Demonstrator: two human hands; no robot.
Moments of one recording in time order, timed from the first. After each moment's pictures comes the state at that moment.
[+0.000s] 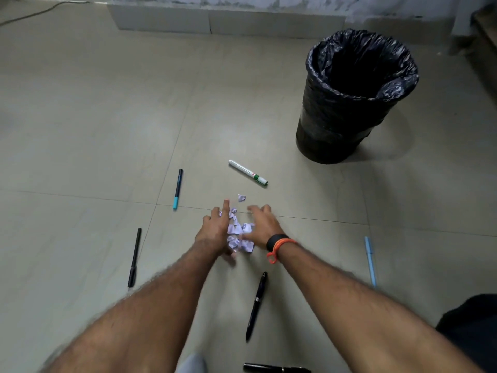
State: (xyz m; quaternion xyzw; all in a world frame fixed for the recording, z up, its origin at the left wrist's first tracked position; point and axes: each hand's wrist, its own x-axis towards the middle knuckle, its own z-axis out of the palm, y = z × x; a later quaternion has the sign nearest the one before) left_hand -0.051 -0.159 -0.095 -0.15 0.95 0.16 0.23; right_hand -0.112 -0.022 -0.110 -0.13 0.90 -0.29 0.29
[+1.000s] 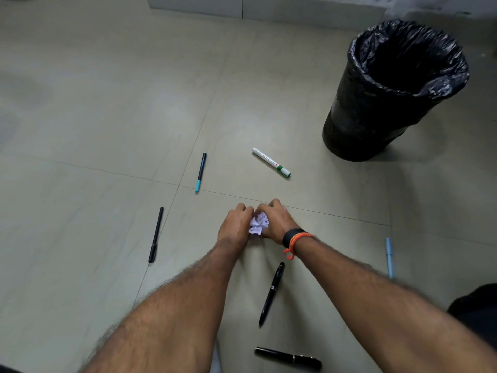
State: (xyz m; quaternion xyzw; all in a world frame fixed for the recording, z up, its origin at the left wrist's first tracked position) left_hand -0.033 -0.151 -0.104 -0.17 0.95 0.22 0.15; right_hand -0.100 -0.030 -0.112 -0.25 0.90 -0.22 0.29
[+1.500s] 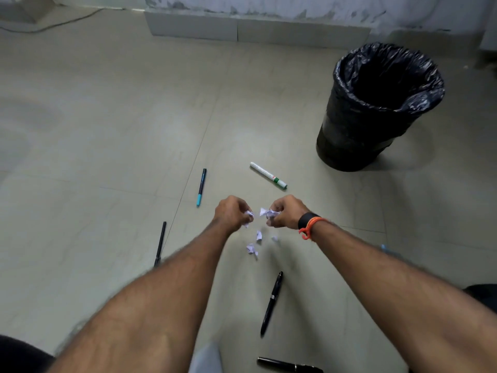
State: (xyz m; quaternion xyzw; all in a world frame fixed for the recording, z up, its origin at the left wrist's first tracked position) left_hand -0.070 -0.178 -0.045 -0.25 0.88 0.36 0.16; right_hand -0.144 -0.013 -0.050 -0.13 0.87 -0.32 0.35
